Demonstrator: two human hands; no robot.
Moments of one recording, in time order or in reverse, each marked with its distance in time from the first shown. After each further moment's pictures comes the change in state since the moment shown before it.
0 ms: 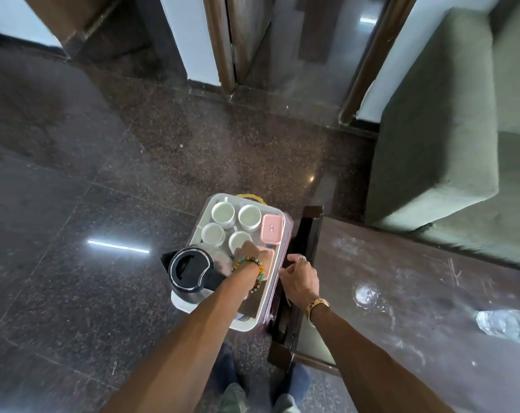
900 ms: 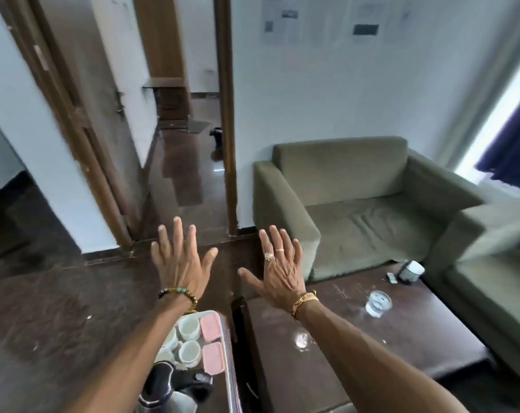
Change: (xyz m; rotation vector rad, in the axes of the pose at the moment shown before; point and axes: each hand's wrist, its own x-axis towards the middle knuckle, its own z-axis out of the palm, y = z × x) left_hand -0.170 0.075 -0.165 0.378 0.924 1.145; right_hand -0.205 -0.080 -0.177 -0.402 0.964 -0.469
